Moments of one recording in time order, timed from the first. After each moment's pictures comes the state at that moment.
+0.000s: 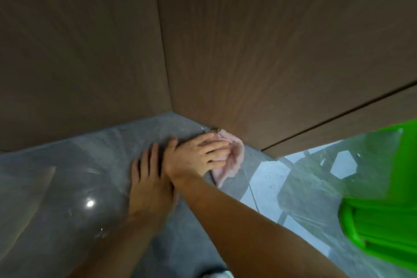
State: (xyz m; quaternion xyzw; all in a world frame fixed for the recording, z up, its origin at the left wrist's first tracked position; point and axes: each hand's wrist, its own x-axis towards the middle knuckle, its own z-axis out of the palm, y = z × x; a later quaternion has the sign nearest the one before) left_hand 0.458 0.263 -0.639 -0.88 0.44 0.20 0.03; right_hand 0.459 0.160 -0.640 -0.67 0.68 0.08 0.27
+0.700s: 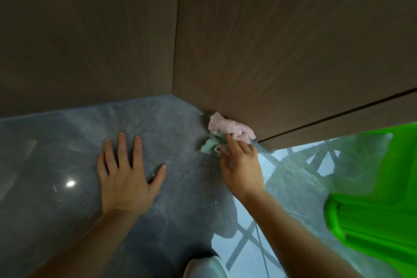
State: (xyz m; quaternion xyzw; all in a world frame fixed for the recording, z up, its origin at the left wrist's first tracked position) left_hand 0.467 0.298 -0.689 -0.93 0.35 0.08 -0.02; right_hand 0.303 0.111 -0.624 -0.88 0.43 -0.03 0.19
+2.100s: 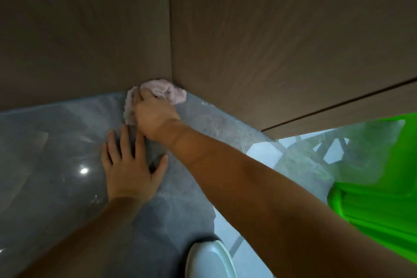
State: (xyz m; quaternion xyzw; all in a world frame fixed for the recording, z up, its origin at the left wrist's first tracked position) left_hand 0.464 0.299 -0.685 -0.94 0.34 0.05 -0.04; right_hand 0.503 0.141 -0.636 -0.97 0.16 0.13 0.13
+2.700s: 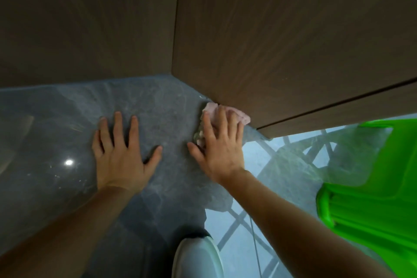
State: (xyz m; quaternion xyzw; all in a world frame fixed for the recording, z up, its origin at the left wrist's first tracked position) left_hand 0.464 0.299 -0.693 -0.94 0.35 0.04 -0.04; right_hand 0.329 0.125 -0.636 -0.93 0.34 0.12 0.08
